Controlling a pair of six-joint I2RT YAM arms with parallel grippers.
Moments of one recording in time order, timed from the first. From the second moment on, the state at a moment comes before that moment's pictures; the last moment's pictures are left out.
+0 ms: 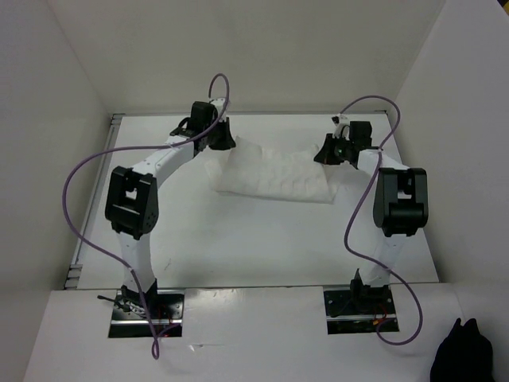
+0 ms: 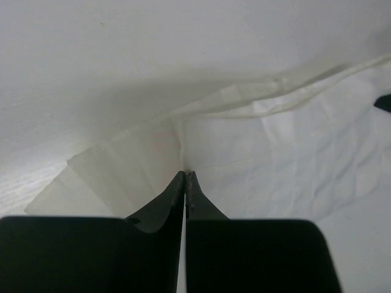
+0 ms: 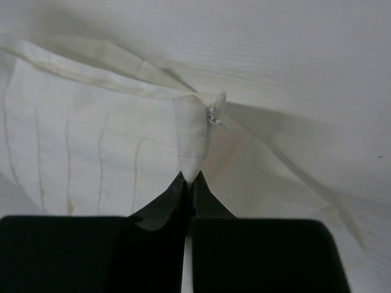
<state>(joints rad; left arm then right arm) -0.32 1.94 1.59 -0.26 0.24 -0.27 -0.04 1.87 1.24 -0.08 -0.57 0.05</state>
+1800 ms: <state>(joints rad) -0.34 2.11 1.55 -0.27 0.34 -0.50 -0.11 1.82 1.41 -0.51 -0.60 0.00</state>
